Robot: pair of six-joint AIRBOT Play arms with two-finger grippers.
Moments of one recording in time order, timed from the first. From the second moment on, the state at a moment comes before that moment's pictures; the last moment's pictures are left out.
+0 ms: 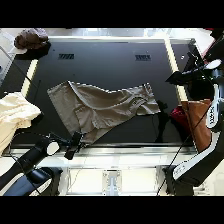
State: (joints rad) left arm -0.51 -0.73 0.25 1.23 -0.75 -2.94; right arm -0.36 -1.92 1.85 -0.92 1.34 1.11
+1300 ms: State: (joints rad) left arm -0.51 -0.73 0.25 1.22 -0.74 -2.92; right arm -0.18 -2.24 2.03 -0.94 1.37 1.16
